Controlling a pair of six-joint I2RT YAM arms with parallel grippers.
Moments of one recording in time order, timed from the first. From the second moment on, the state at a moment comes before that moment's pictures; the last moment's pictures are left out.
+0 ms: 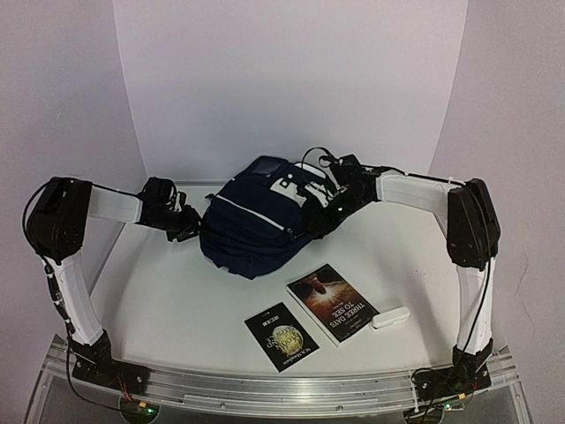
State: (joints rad) left arm -0.23 1.89 1.12 -0.06 0.42 -0.62; right arm 0.54 2.11 1.74 -0.62 -0.36 -0.29
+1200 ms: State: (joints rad) left arm -0.30 1.58 0.95 -0.06 0.45 -0.46; right arm 0.61 2.20 1.77 -0.53 -0.24 -0.56
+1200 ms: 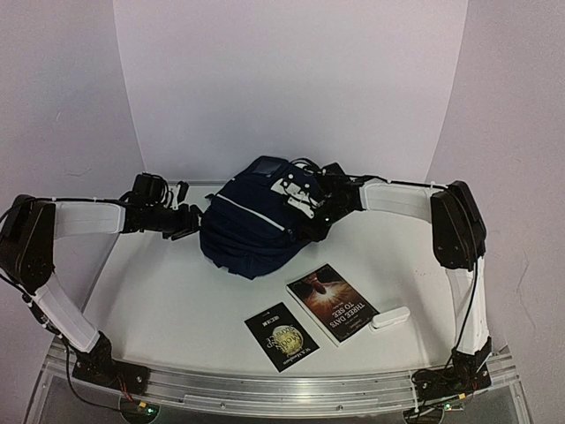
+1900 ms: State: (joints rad) left arm -0.37 1.67 0.95 -0.06 0.42 -0.42; right arm 0.66 2.20 1.69 -0.49 -0.17 -0.67
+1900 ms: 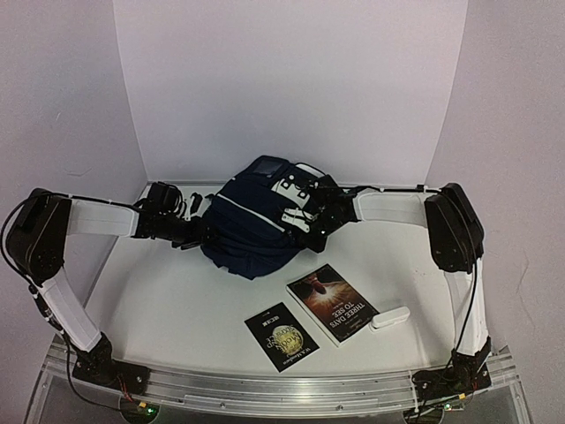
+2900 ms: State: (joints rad) left arm -0.49 1.82 0.95 0.09 0.36 -0.50; right arm 0.72 2.09 1.58 -0.49 -0.33 -0.21
